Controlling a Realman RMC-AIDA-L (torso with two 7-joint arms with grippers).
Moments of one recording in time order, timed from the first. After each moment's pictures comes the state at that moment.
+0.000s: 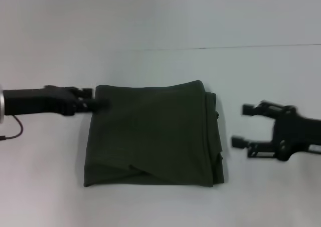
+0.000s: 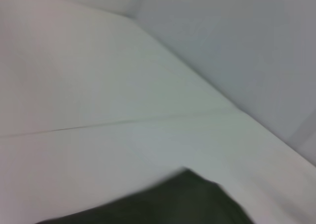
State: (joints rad) left arm -0.58 -2.07 0.65 0.91 2.13 1.54 -1.90; right arm 0.40 2.09 -0.67 -0.79 -1.92 -1.66 1.27
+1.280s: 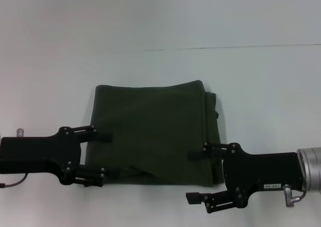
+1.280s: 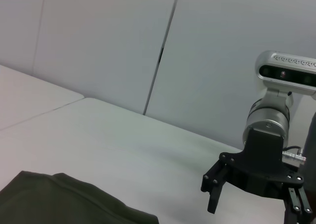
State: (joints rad) left arm -0.54 -2.07 0.53 0.75 2.18 1.87 -1.39; right arm 0.49 2.10 -0.93 -0.60 -1.88 -1.67 1.12
